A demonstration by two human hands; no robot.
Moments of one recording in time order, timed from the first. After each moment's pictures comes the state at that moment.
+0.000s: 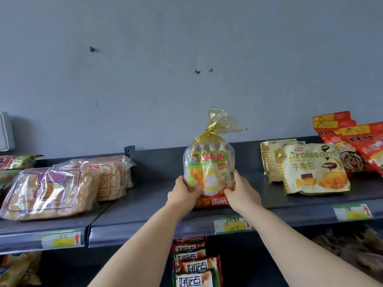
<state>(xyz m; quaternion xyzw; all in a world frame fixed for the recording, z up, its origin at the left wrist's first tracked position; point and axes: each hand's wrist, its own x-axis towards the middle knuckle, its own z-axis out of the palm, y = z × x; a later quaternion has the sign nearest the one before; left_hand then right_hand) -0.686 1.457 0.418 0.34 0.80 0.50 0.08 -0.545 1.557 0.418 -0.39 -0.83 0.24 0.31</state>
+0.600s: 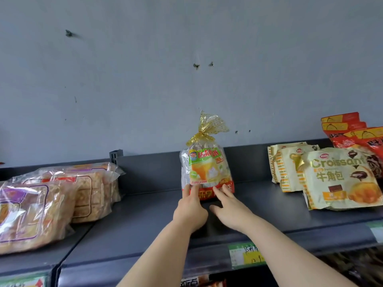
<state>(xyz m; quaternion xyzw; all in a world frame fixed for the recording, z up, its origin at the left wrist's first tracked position) -0.734 1.512 0.406 0.47 0.83 0.31 0.00 -0.626 1.598 0.402 -0.34 -0.90 0.22 0.17</state>
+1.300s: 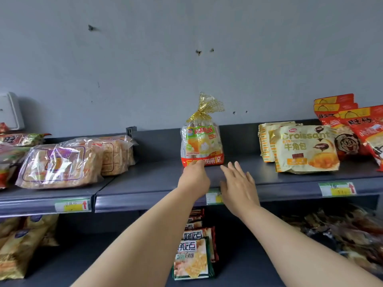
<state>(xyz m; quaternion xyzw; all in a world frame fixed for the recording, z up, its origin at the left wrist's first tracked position) -0.617 1.454 0.427 0.43 0.86 0.28 -0.06 -0.517 1.542 0.377 -0.30 -0.89 0.05 0.33</state>
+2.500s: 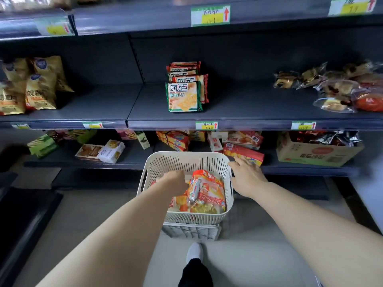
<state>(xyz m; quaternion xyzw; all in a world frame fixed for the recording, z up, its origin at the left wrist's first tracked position) -0.448 1.270 0.094 0.28 0.91 -0.03 0.31 -0.295 1.424 0.112 -0.28 -0.94 0.14 -0.14</state>
